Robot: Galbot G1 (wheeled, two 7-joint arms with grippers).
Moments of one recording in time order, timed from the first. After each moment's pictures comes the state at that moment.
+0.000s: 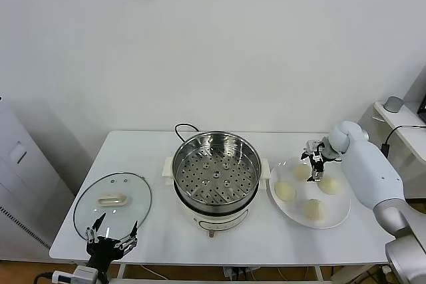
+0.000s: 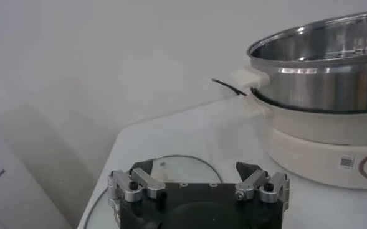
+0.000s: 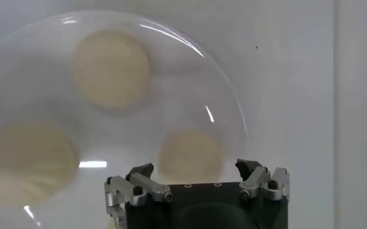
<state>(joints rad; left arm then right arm) 1.72 -1.55 -0.70 -2.22 0.23 0.26 0.23 -0.18 1.05 -0.01 0.70 -0.76 0.16 -1.16</state>
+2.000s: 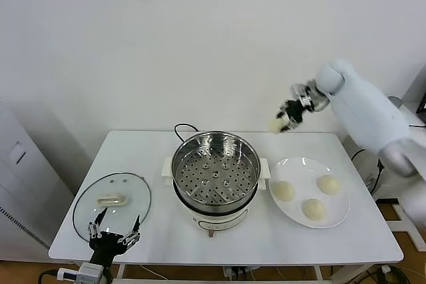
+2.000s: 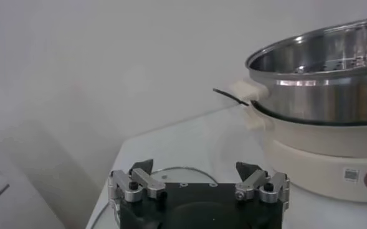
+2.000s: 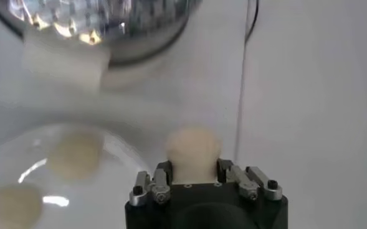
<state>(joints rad) 1.70 -1.58 -0.67 -2.23 0.28 0.24 0.20 0.41 1.11 -0.69 0.76 -0.06 0.20 -1.36</state>
